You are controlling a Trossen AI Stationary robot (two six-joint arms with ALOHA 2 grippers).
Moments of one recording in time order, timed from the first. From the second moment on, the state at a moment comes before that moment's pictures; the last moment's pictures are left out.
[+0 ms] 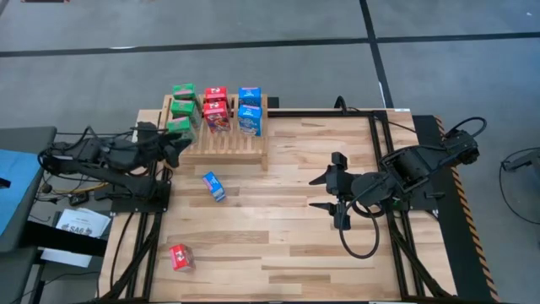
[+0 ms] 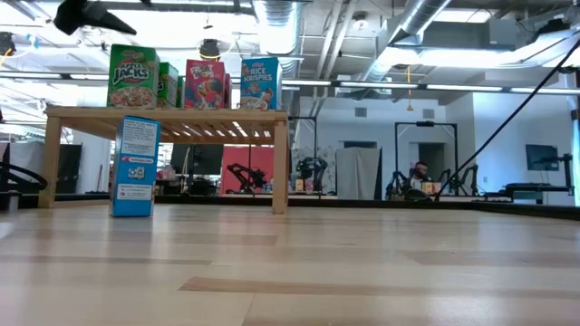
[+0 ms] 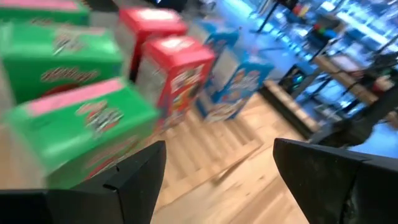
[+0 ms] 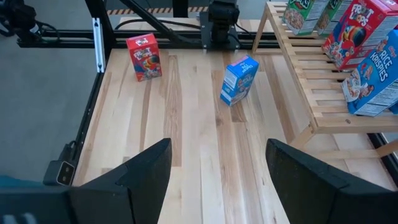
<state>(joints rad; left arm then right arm) -0.21 0.54 0.92 -0.78 -0.88 -0.80 0.47 1.36 1.63 -0.91 0.44 0.29</state>
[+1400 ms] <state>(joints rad) -0.21 0.54 0.92 -0.84 -1.00 -0.79 0.40 1.36 1.63 -0.90 0.44 0.24</state>
